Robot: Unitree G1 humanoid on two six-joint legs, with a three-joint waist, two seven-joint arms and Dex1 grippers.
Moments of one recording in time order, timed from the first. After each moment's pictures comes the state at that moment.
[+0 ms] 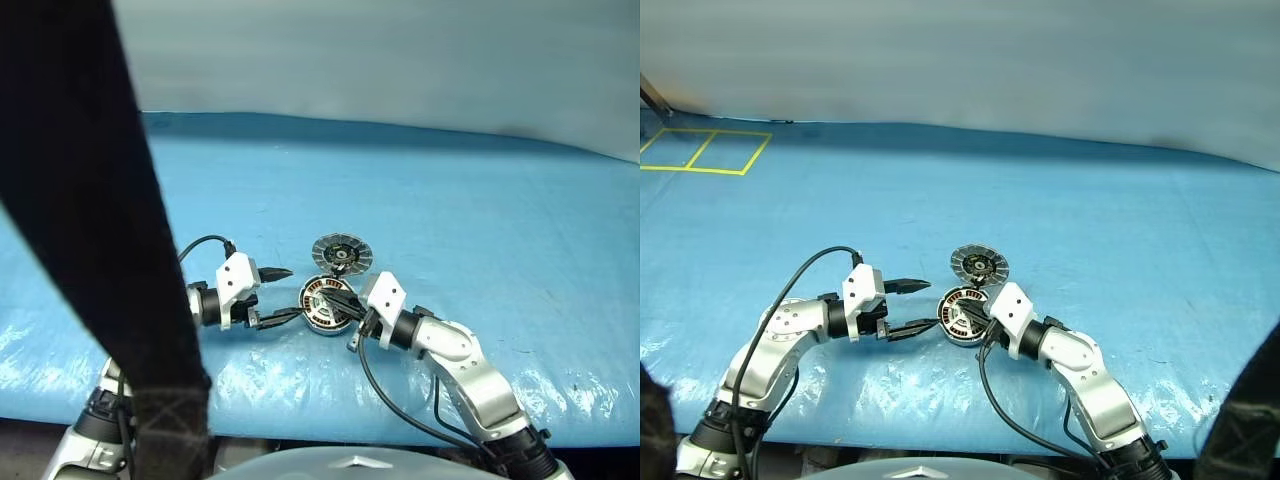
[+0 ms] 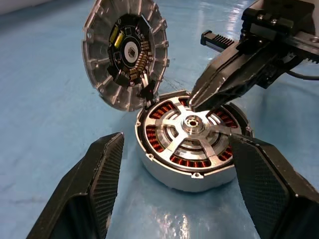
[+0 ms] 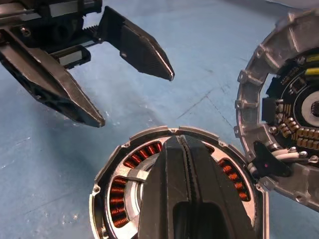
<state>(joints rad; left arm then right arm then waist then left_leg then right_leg) -0.08 0.51 -0.15 -0.21 -0.24 0.22 -0.99 0.02 -0.37 0.29 -0.27 0.16 0.19 0.65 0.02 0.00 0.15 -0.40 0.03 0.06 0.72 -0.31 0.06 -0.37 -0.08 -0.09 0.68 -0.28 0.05</state>
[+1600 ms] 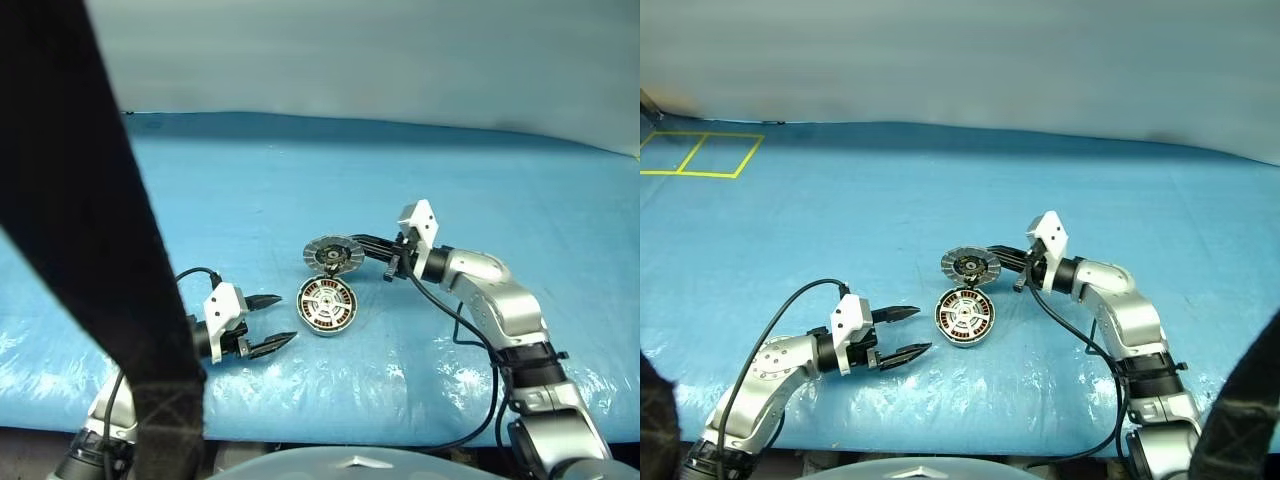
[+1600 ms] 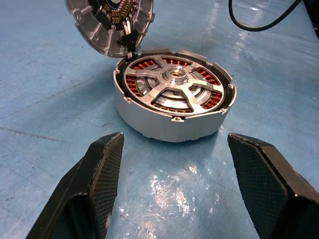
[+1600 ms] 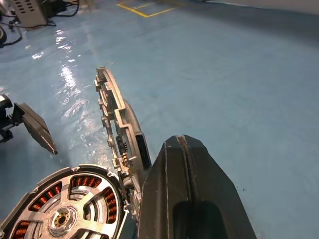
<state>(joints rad) 0.10 0.56 -0.15 -0.24 -0.30 0.14 -0.95 -0.38 -0.46 0.10 0.04 0.40 0.38 0.93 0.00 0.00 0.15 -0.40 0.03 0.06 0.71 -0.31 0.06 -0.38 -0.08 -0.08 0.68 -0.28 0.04</state>
